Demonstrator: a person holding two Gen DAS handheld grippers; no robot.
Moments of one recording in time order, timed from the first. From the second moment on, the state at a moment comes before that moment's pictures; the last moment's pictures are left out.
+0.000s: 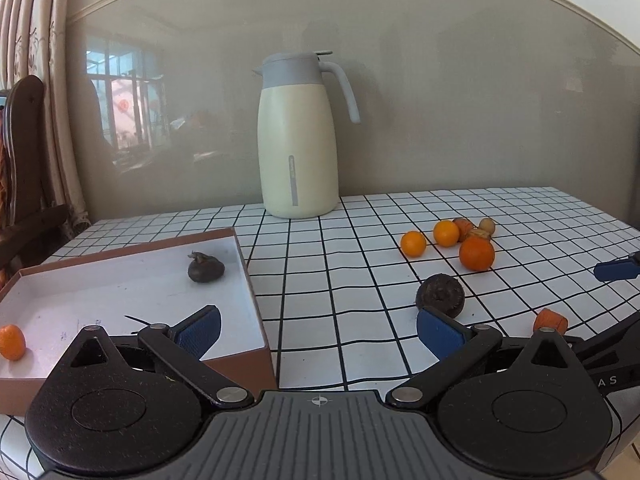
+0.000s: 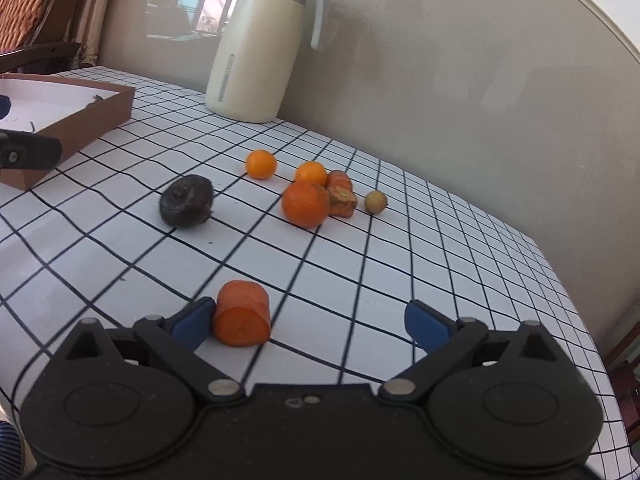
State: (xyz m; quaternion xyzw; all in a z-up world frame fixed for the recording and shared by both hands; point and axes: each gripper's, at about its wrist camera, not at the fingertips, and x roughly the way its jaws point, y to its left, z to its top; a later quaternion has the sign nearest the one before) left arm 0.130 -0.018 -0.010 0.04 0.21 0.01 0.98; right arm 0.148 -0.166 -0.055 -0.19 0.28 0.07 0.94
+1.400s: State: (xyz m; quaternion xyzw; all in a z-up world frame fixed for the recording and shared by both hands) left arm 0.217 -0.106 -0.042 0.06 0.29 -0.08 0.95; right arm 0.160 -0.246 -0.053 -0.04 0.31 0.05 0.95
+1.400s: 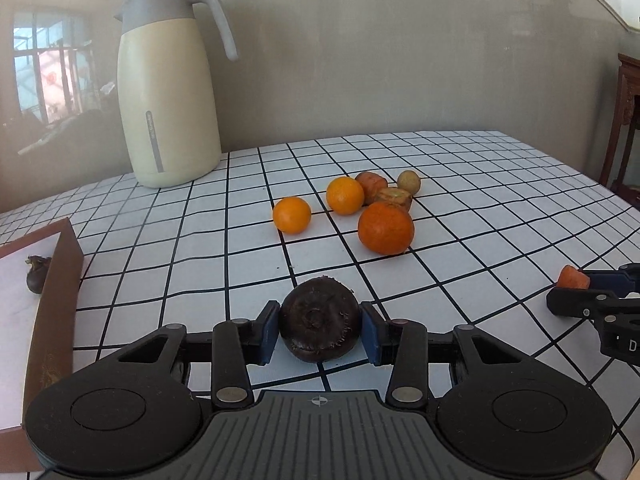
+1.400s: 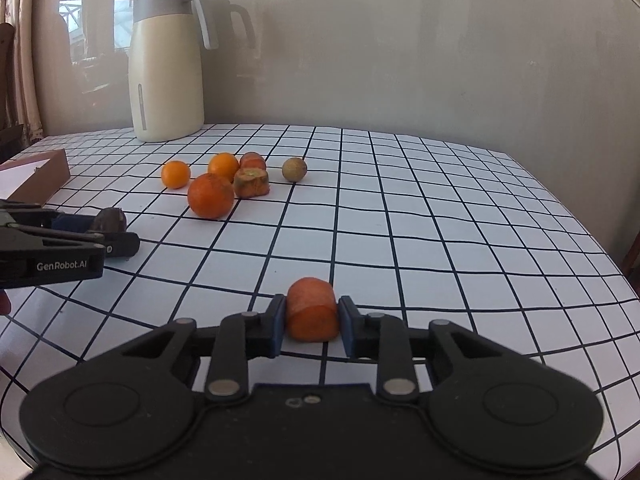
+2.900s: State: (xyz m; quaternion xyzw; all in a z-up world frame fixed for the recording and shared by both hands) left arm 0.120 -0.005 0.042 0.06 0.20 -0.03 0.98; right arm 0.130 -0.142 0.017 -0.05 0.20 0.15 0.97
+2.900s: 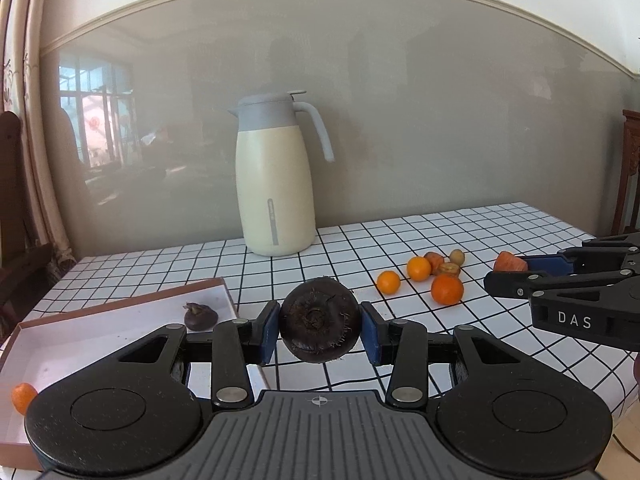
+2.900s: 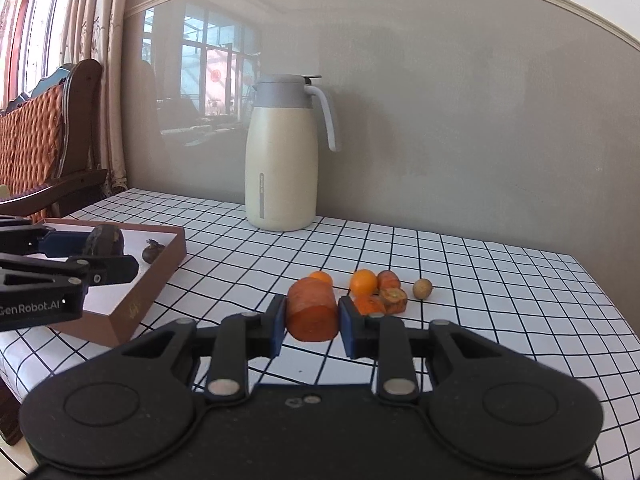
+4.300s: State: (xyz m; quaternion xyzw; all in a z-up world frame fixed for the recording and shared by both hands) left arm 0.102 0.202 0.039 -0.01 0.18 0.20 0.96; right arm 0.151 0.031 0.044 -0.05 0.13 0.30 0.94
